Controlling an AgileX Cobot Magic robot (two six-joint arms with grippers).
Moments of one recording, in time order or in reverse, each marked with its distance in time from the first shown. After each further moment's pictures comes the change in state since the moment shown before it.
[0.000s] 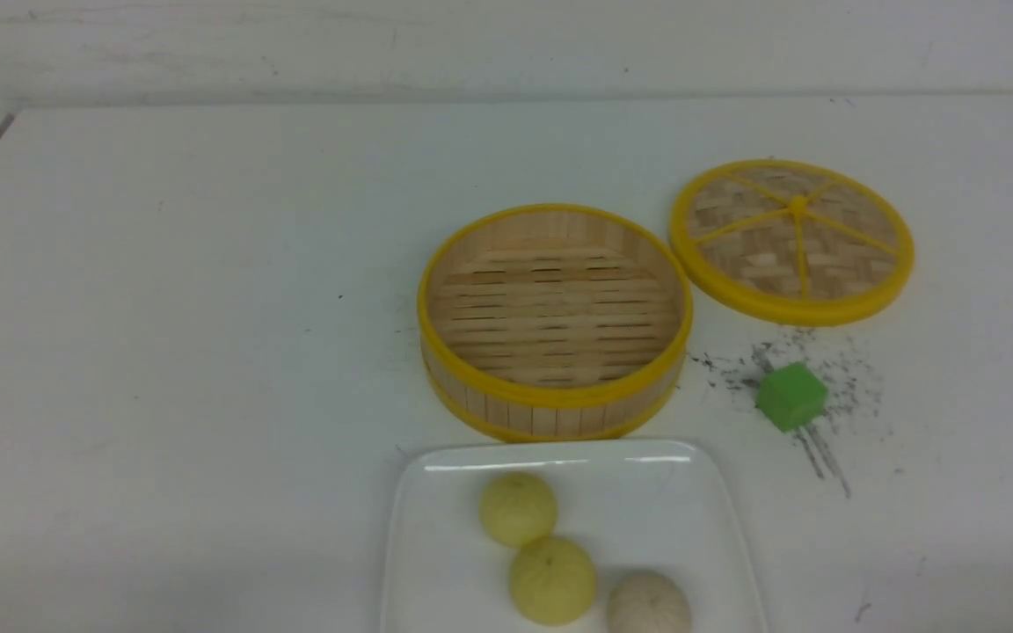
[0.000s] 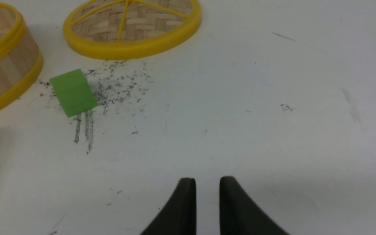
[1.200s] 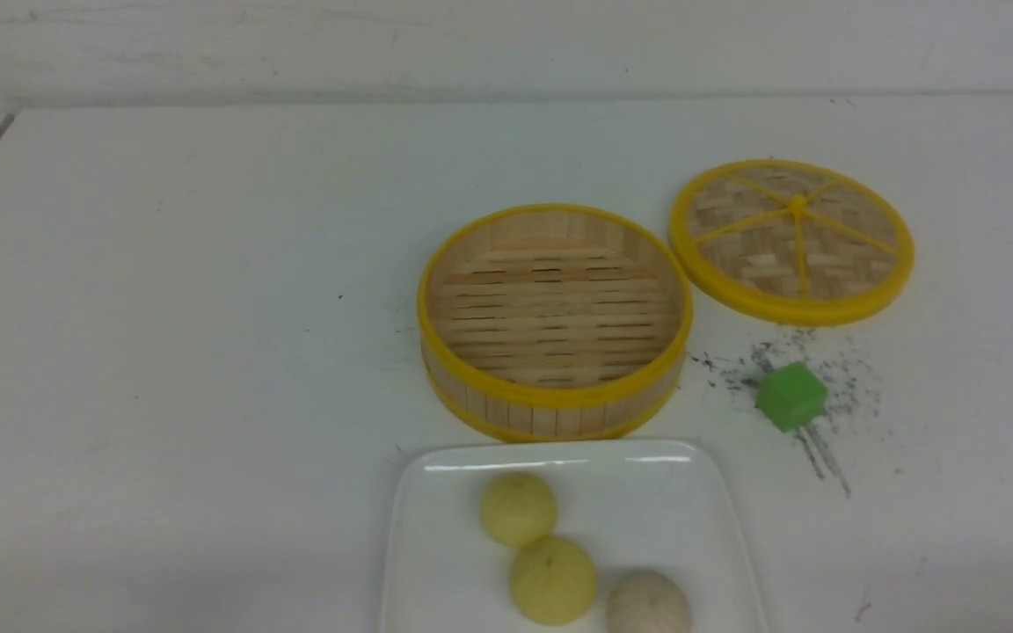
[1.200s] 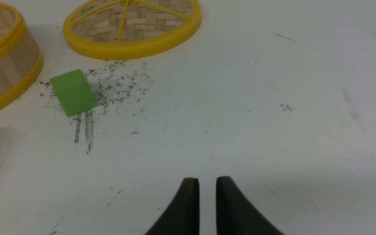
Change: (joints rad) right arm 0.000 0.000 0.000 0.000 0.000 0.000; left arm -0.002 0.024 -0.004 -0.021 0.005 0.072
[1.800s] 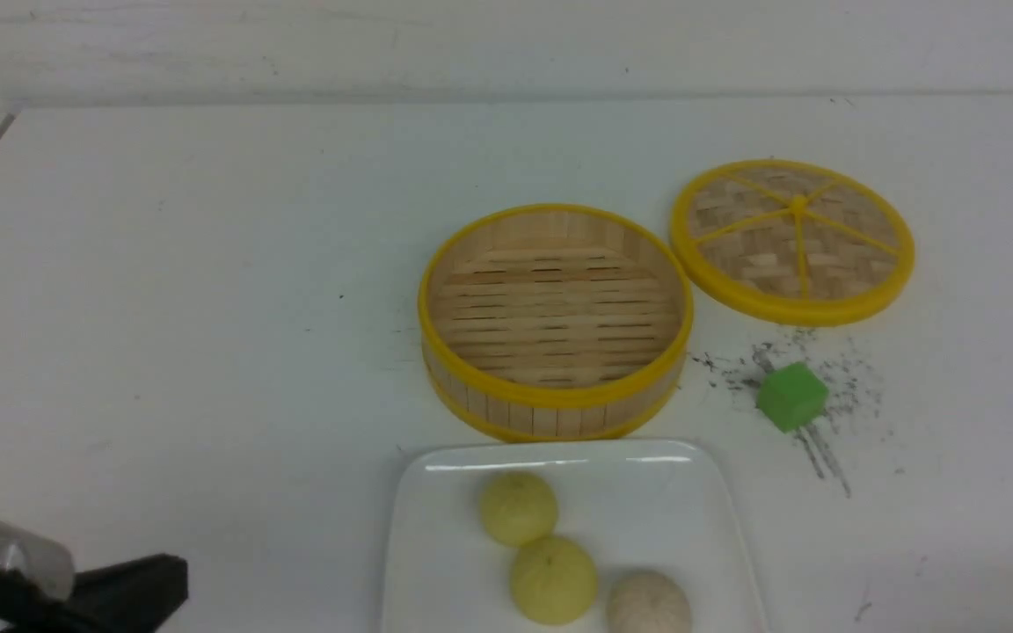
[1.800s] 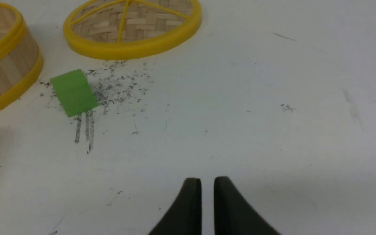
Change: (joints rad) right arm 0.000 0.000 0.000 0.000 0.000 0.000; left arm -0.595 0.345 -0.345 0.019 0.073 -0.141
